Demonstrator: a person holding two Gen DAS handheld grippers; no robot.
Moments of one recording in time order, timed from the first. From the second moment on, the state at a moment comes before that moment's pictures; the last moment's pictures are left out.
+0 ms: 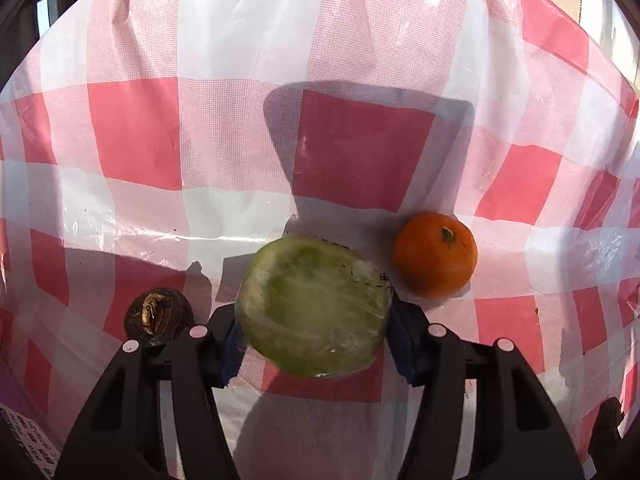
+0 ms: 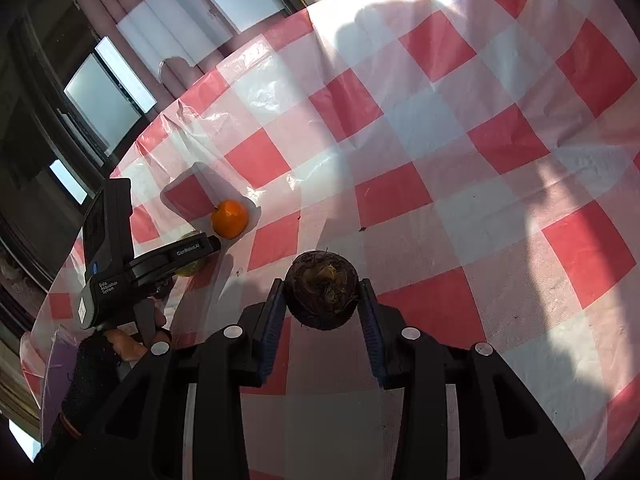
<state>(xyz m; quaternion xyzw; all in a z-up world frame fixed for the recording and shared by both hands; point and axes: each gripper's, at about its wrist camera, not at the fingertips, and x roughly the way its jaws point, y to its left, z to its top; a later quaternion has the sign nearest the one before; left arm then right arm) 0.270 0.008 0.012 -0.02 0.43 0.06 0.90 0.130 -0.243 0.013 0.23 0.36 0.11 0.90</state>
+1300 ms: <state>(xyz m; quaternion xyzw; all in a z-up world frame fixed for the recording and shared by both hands) 0.031 0.017 0.023 -0.19 0.35 -0.11 0.91 0.102 -0.242 0.017 0.25 0.37 0.06 0.89</state>
